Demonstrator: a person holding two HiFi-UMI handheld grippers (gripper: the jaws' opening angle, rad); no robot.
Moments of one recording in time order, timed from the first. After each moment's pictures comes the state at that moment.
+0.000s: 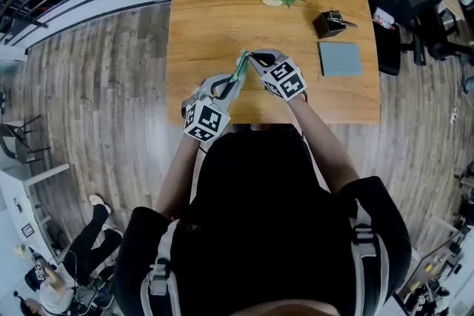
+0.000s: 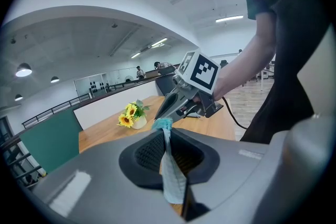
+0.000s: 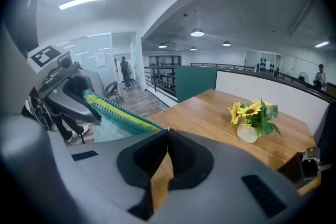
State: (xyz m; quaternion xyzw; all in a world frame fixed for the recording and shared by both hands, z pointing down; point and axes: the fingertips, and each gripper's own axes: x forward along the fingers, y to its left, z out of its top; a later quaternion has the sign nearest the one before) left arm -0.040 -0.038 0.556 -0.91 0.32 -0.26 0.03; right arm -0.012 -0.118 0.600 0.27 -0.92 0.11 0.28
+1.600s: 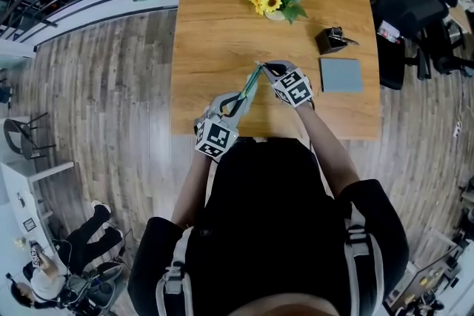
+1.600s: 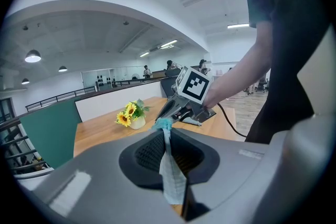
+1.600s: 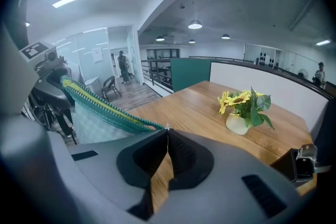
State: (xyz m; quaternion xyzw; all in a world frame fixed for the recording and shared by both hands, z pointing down) left arm -0.012 -0.041 0.556 -0.90 0.36 -0.24 -0.01; right arm 0.036 -0.153 0.630 0.27 -0.90 0.12 0.31
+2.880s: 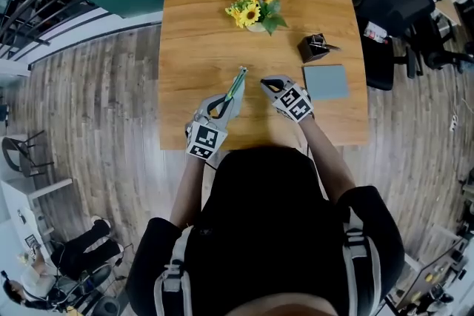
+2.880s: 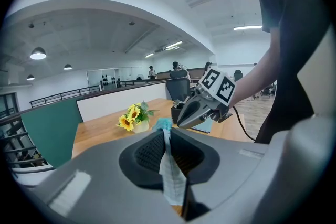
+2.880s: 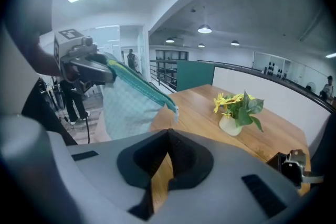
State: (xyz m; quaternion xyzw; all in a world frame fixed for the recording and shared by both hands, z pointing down) left arm 0.006 -0.086 0.554 -0.90 0.38 -0.22 -0.03; right arm 0.092 -0.144 0.632 0.24 -0.92 0.07 0.32
